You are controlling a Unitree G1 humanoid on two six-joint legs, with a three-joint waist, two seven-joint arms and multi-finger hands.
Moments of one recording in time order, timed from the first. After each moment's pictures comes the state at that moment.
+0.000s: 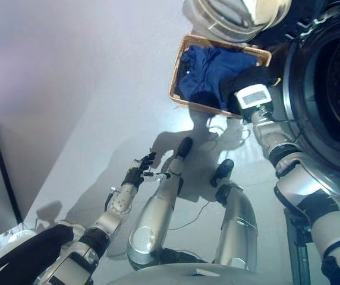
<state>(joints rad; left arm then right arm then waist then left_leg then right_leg) -0.21 0.30 -0.51 0.61 -0.16 -0.14 0.19 -1.07 -0.54 0.80 1.35 -0.87 0.07 -0.37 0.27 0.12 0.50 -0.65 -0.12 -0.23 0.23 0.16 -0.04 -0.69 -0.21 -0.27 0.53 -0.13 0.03</state>
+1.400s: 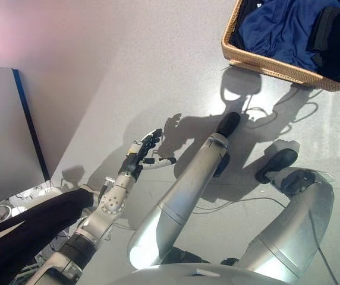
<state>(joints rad) -0.10 0.45 -0.51 0.17 -0.21 -0.18 0.20 -1.38 -0.93 0.94 1.41 -1.00 0.13 -0.39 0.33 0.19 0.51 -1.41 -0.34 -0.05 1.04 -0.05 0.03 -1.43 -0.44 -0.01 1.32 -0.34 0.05</state>
